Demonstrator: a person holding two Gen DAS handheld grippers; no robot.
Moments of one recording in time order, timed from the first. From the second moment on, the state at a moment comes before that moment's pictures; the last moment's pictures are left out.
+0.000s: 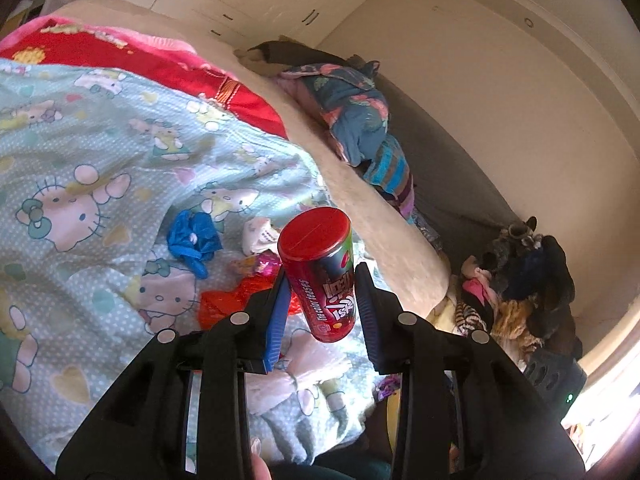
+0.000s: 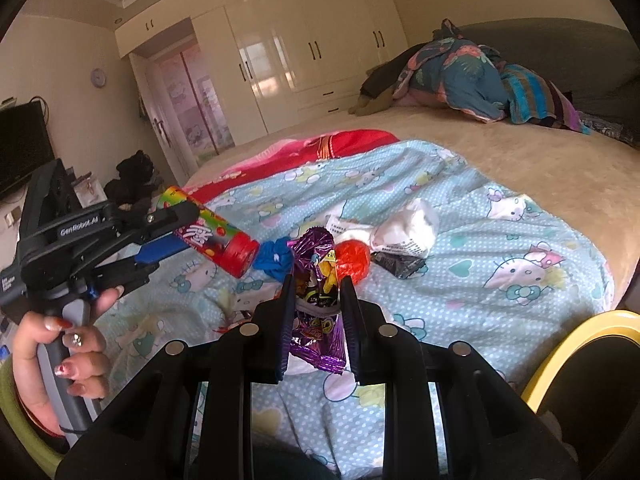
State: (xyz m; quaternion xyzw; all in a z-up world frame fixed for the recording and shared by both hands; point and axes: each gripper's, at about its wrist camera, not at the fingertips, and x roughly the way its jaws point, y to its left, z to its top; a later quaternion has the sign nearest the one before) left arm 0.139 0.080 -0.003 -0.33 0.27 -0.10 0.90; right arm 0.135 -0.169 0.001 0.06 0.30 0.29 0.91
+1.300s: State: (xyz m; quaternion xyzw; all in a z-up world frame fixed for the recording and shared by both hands) left arm 0.117 -0.008 0.023 -0.22 0.28 -0.18 0.92; right arm 0.125 -0.270 0.022 0.12 0.26 0.20 0.94
